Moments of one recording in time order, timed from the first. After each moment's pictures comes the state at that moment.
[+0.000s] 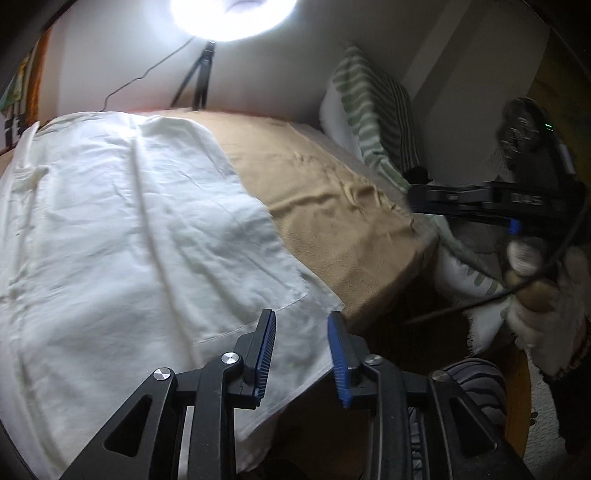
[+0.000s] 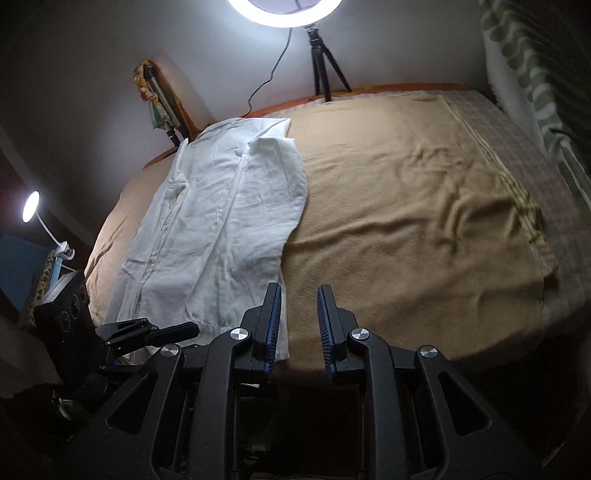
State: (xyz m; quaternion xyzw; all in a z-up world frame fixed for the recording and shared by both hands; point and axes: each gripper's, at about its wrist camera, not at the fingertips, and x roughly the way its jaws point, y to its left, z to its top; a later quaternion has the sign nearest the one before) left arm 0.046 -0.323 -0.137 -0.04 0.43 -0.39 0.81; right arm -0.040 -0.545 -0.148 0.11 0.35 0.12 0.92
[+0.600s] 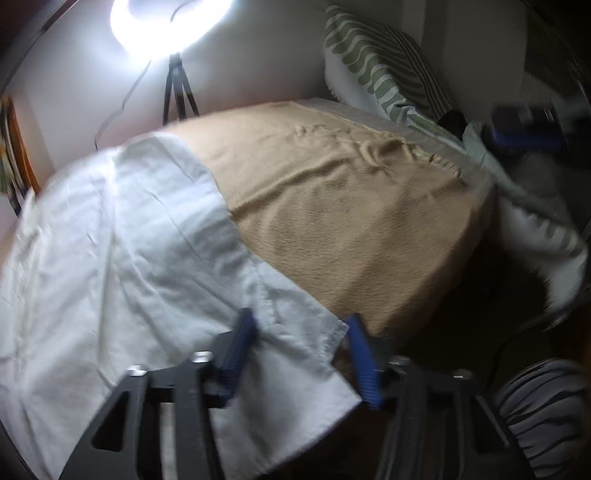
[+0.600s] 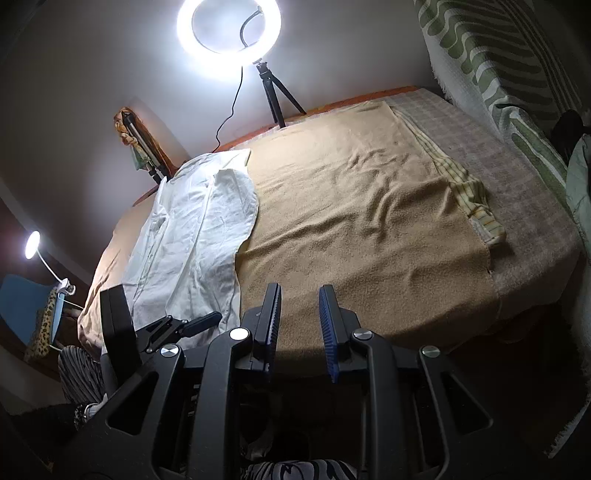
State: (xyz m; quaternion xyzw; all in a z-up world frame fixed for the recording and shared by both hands) left arm 0.039 -0.419 -0.168 0.13 0.40 -0.30 0.86; right arm -0.066 -0.601 -0.151 0.15 0.32 0.10 0.93
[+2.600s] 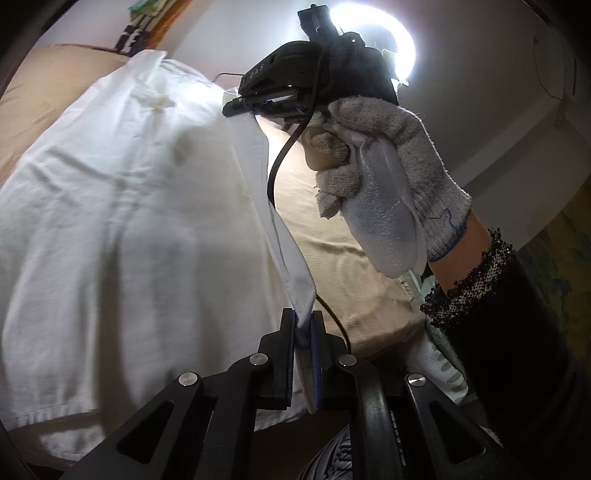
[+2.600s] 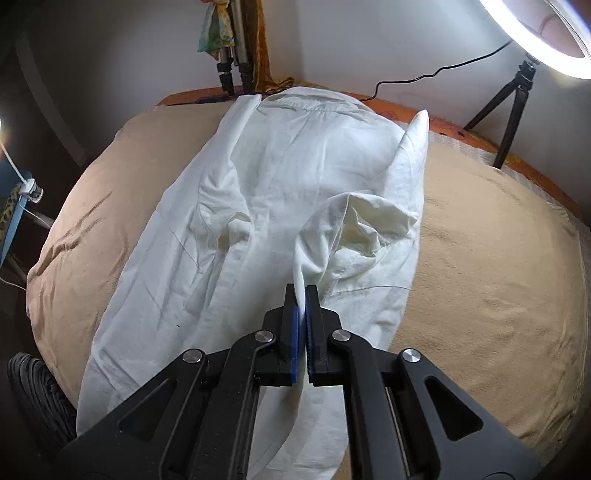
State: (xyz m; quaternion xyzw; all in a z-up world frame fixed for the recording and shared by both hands) left arm 0.036 -0.173 -0.162 -0.27 0.43 -0.31 0.81; right arm 0.202 -0.257 -0.146 -0.11 0.42 0.18 0.88
